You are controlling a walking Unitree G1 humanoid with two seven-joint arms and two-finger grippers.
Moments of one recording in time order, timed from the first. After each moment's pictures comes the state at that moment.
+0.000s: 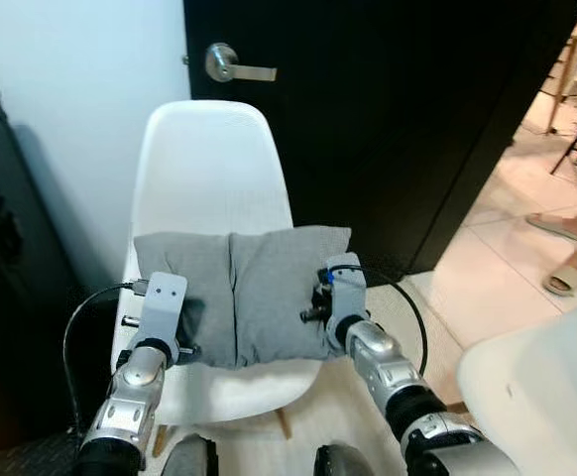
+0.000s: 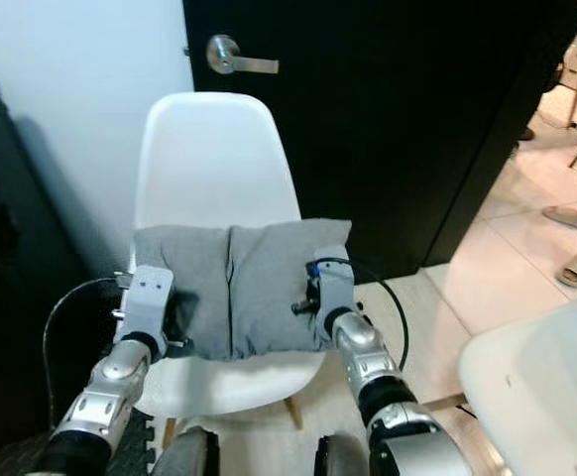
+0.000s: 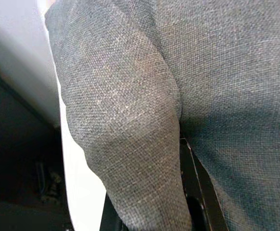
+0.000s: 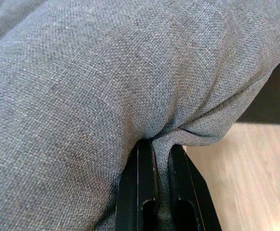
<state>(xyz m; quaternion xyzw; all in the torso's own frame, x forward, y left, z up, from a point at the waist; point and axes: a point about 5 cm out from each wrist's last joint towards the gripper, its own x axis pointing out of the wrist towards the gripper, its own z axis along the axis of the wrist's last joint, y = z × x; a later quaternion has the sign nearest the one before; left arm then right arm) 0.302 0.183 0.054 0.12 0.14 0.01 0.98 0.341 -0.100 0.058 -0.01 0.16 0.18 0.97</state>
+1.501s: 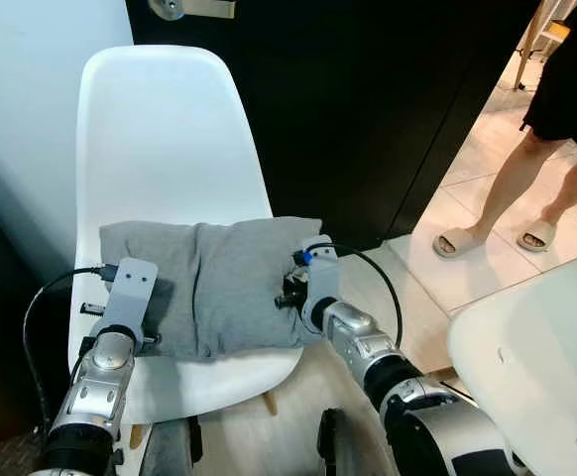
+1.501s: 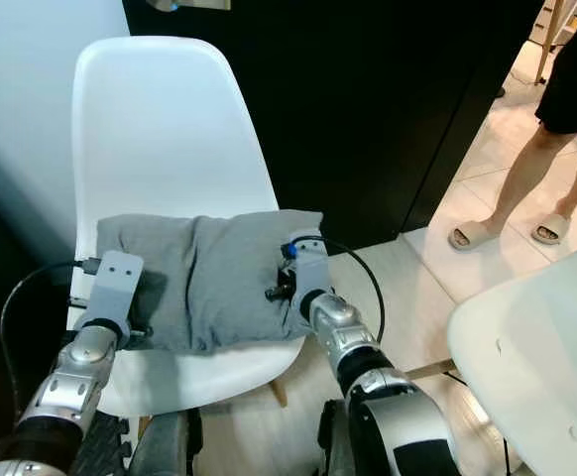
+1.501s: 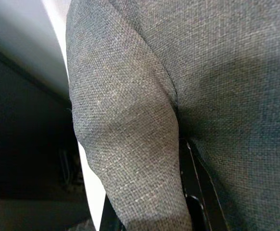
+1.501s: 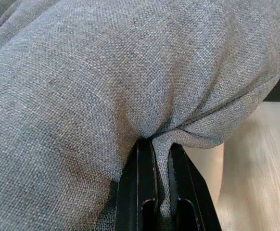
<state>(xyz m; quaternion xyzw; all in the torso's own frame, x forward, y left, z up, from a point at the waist) 0.301 0.231 0.068 0.19 0.17 0.12 0.96 0.352 -0.062 0.075 0.02 0.18 0.26 0.95</state>
